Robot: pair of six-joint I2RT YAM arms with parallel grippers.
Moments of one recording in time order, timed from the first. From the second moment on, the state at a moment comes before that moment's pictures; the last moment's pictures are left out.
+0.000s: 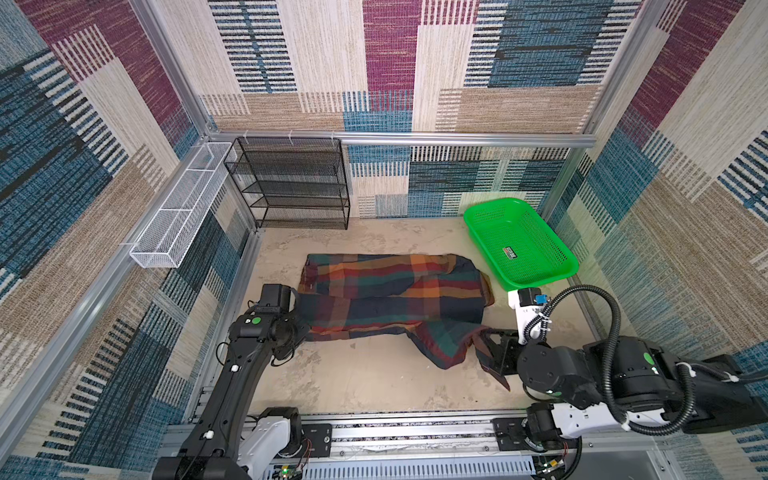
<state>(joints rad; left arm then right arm) -0.02 1.02 0.84 -1.00 0.01 -0.83 1.46 0.92 1.33 -1.26 0.74 1.18</state>
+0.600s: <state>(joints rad) -0.01 1.27 1.04 -1.04 -0.05 -0.81 0.71 1.15 1.38 -0.83 0.28 0.50</state>
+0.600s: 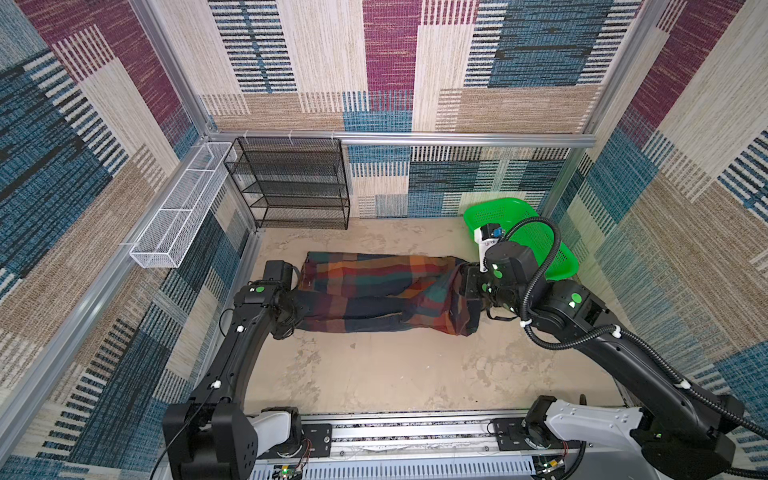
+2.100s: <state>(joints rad) 0.00 1.97 1.55 -1.07 -0.08 -0.62 0.33 1.50 1.26 -0.57 0.19 0.35</state>
